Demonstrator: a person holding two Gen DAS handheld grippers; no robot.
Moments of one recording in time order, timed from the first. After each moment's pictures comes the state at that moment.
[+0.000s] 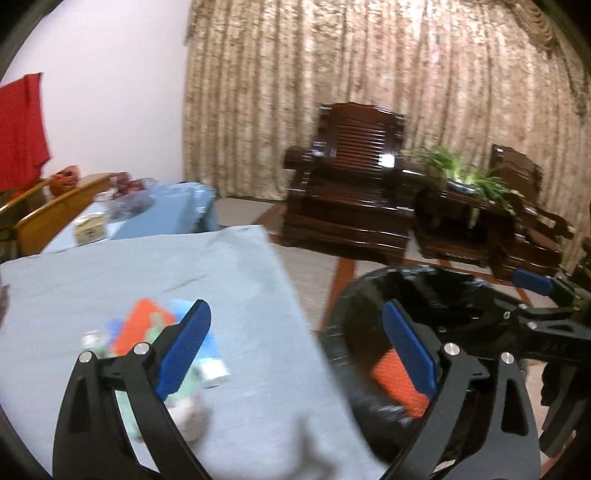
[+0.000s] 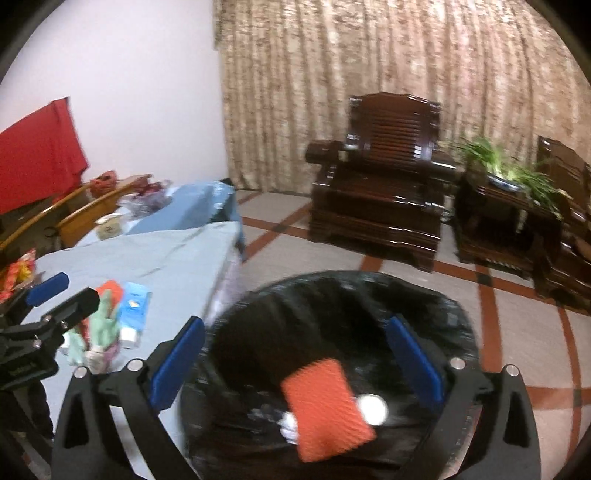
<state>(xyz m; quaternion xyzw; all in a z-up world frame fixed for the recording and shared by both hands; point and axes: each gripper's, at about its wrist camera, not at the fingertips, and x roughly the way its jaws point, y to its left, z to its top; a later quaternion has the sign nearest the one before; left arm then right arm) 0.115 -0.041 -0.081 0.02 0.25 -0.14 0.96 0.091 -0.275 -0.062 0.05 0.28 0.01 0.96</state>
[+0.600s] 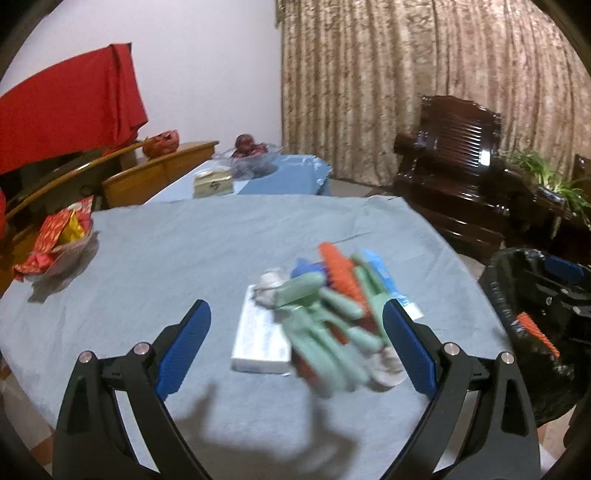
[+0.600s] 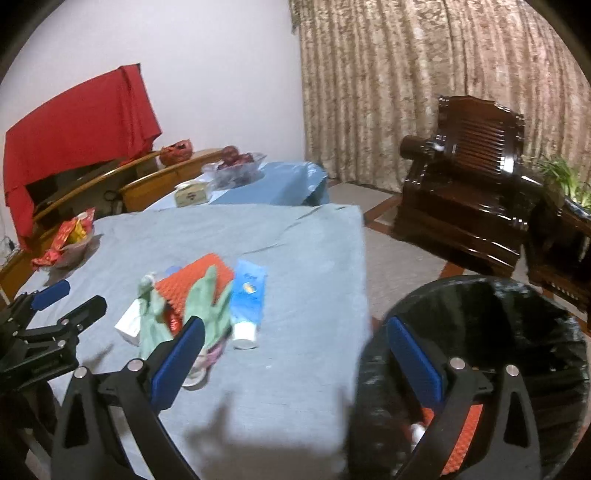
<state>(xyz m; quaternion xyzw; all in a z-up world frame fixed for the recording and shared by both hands) 0.097 0.126 -0.105 0.01 0.29 0.03 0.96 0.118 -0.124 -0.096 0.02 0.29 0.13 0.95</state>
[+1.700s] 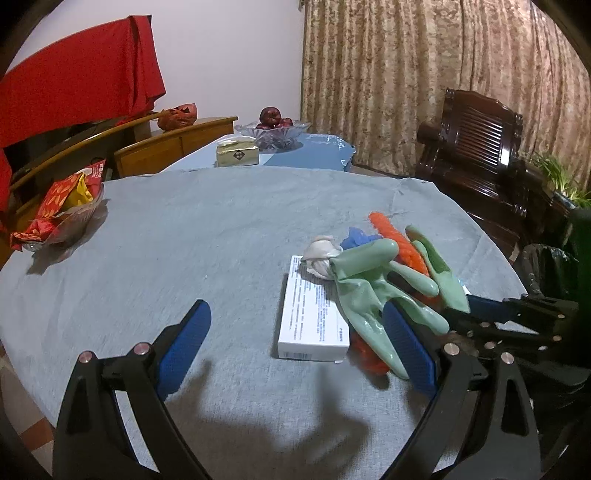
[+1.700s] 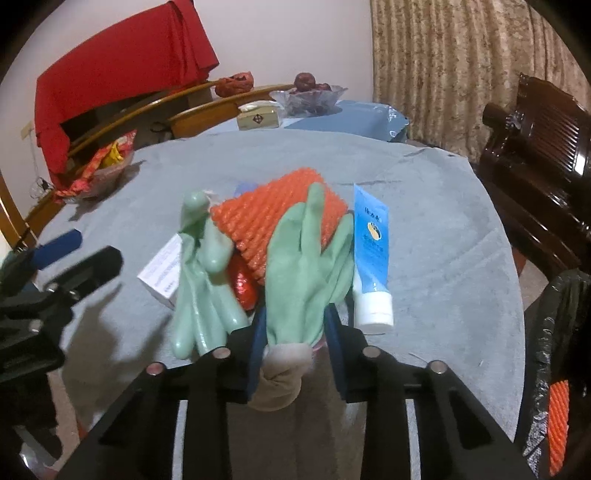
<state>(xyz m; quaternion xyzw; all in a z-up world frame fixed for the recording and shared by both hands) 0.112 0.168 -0.140 -0.02 0.32 0.05 0.95 0.160 -0.034 -0.155 -0.02 0.38 0.24 0.90</state>
